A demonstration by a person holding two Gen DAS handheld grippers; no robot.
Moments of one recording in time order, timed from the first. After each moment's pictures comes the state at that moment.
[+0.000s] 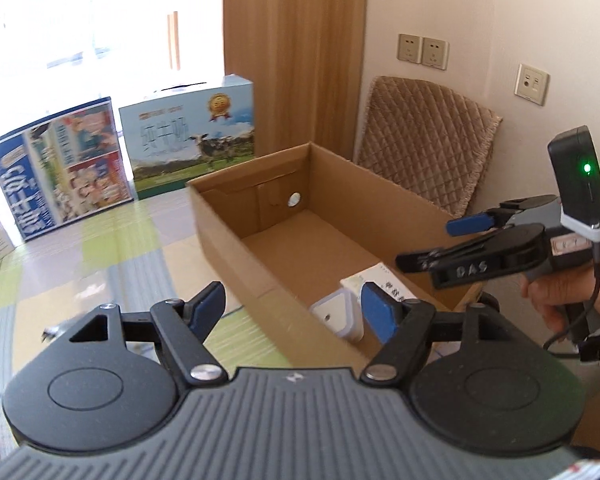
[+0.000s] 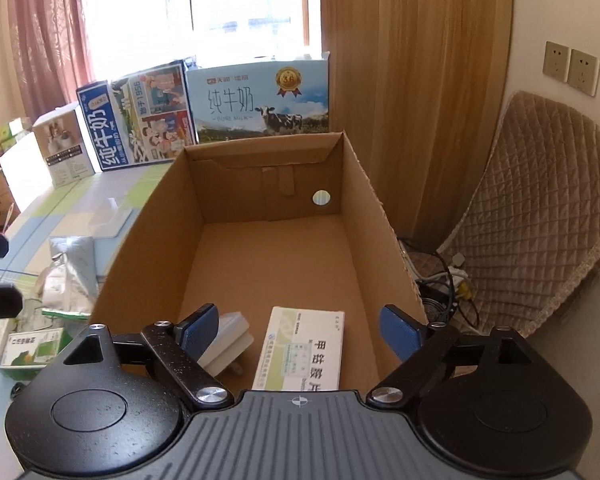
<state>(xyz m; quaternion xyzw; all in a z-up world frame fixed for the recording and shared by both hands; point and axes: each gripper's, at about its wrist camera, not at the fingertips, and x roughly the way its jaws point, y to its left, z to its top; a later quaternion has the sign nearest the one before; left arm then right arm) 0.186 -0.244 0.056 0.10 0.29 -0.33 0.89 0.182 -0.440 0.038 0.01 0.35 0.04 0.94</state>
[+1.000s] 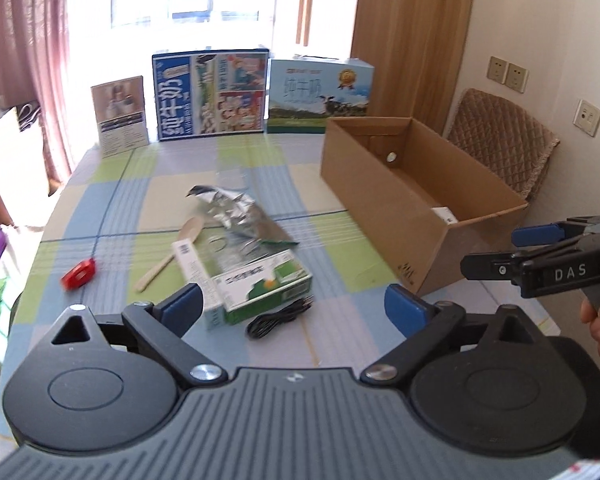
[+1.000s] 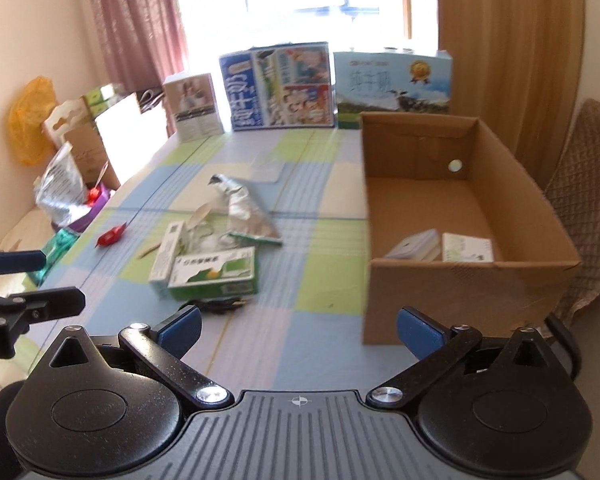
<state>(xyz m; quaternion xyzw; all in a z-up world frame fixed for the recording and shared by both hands) 0.059 -0.076 0.058 0.03 0.33 -0.19 0.92 0.049 -0.297 0.056 0.00 0.38 0.15 0.91</state>
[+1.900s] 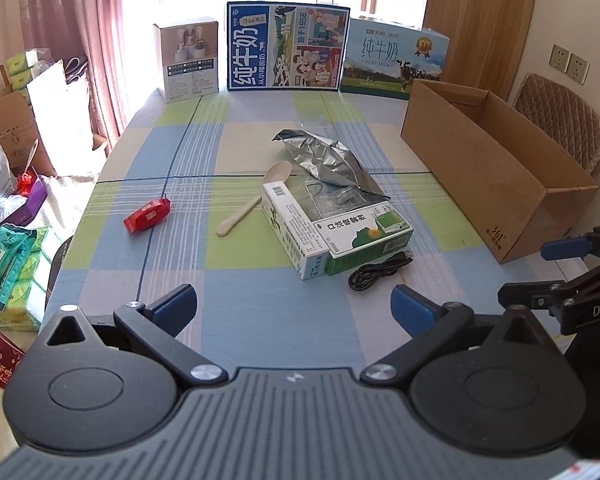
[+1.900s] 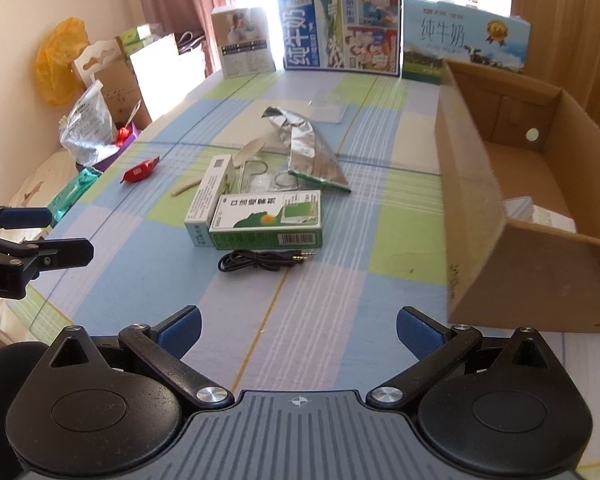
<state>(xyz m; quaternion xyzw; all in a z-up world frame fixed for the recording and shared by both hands) 0.088 -0.006 0.011 0.02 0.38 -0.13 0.92 0.075 -0.238 -0.007 -0.03 0.43 0.20 0.88</state>
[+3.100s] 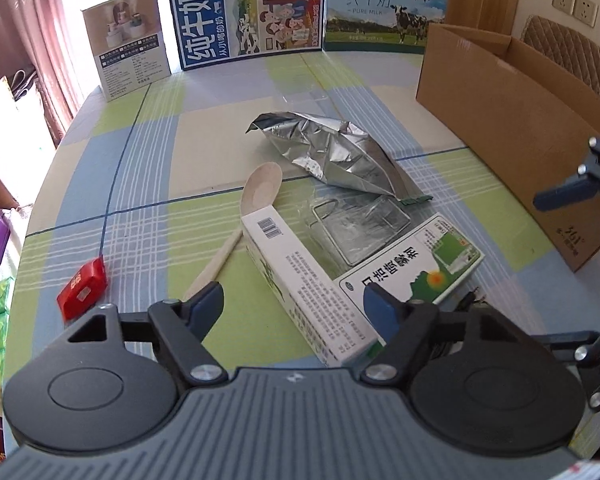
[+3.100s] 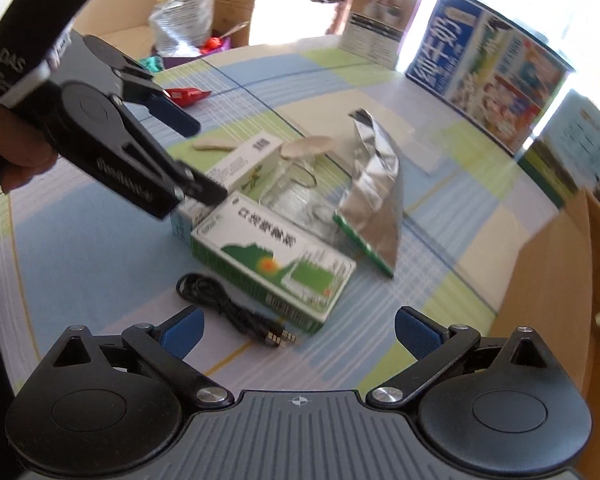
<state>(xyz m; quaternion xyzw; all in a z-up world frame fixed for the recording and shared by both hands) 0.233 -0.043 -0.057 0.09 0.42 -0.17 0.89 0.173 -0.183 -0.045 -0.28 0.39 0.35 0.81</state>
